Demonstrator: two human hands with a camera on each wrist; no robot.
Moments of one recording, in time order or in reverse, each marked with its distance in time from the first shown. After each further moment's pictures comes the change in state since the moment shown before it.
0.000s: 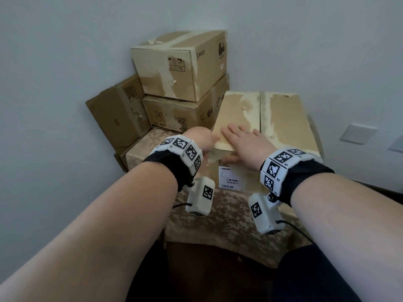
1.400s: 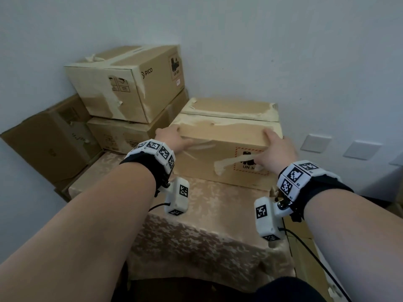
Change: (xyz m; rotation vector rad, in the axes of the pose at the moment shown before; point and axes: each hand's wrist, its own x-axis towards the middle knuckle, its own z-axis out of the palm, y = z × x) left_hand 0.113 0.035 -0.015 -0.391 0.246 0.023; right_hand -0.007 0.170 0.008 0.449 0.338 0.726
